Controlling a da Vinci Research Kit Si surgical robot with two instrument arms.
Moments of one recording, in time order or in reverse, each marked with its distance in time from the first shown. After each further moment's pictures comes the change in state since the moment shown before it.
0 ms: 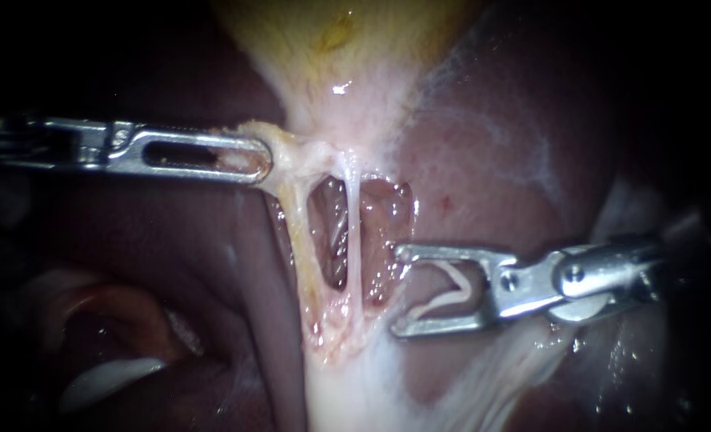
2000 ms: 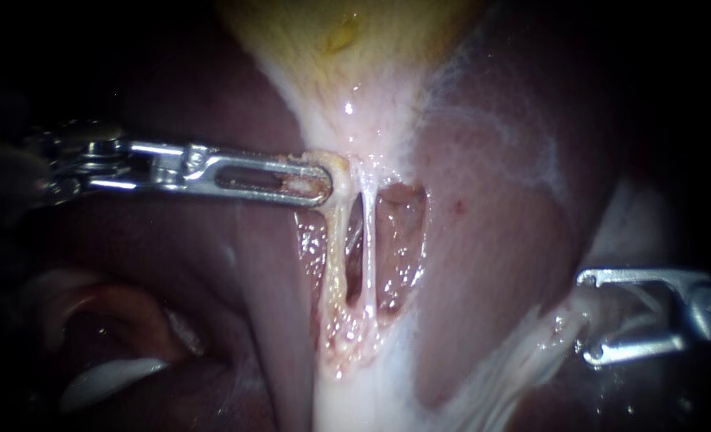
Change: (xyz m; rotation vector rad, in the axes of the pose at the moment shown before) right arm -0.002 -0.004 -0.021 0.026 -0.003 -0.096; left arm 0.003 0.005 0.008 0.005 0.030 0.024
